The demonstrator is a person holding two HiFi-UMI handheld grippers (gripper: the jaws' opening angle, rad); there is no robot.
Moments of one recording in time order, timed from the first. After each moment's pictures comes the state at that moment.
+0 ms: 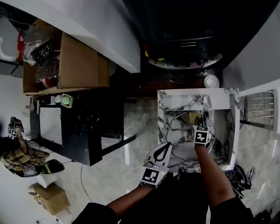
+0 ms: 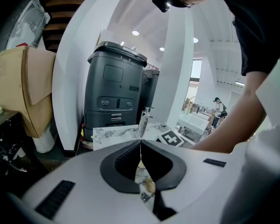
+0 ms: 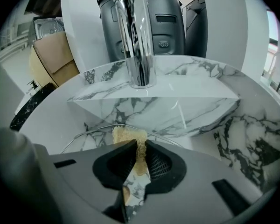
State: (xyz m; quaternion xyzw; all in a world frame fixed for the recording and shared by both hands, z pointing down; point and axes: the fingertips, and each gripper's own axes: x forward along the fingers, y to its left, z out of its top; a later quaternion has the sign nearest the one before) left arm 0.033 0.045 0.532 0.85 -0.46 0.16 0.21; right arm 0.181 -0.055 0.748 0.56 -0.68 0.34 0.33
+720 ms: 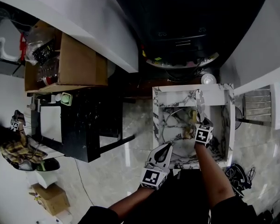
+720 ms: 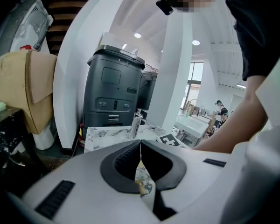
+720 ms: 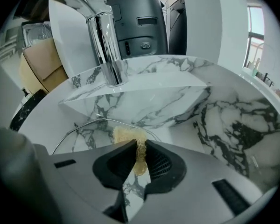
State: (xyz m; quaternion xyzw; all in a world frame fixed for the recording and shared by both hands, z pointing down) left arm 0.064 0.073 0.523 0.84 -0.47 0.15 0.22; right arm 0.228 -0.033 0.749 0.60 -0.64 0.36 0.31
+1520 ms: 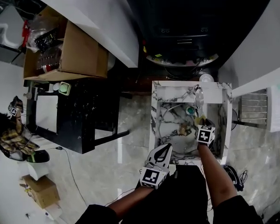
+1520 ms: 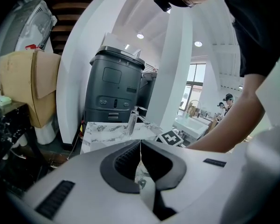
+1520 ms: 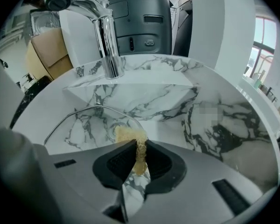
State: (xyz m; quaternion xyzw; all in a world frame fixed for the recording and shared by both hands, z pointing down) left arm 0.077 0.101 0.525 0.84 -0.48 0.15 0.22; right arm 0.260 -0.009 0.746 0.58 -0.65 0.34 0.36
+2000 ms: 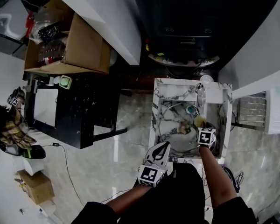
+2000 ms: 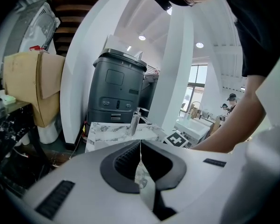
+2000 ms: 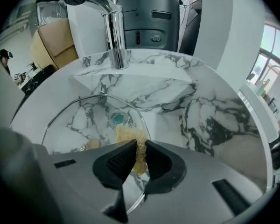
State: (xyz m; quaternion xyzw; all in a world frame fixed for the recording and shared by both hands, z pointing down) left arm 0.066 0.110 0.522 0.83 -0.49 0.14 0.22; right arm 0.269 0.015 0.749 0.55 -0.65 0.33 0.41
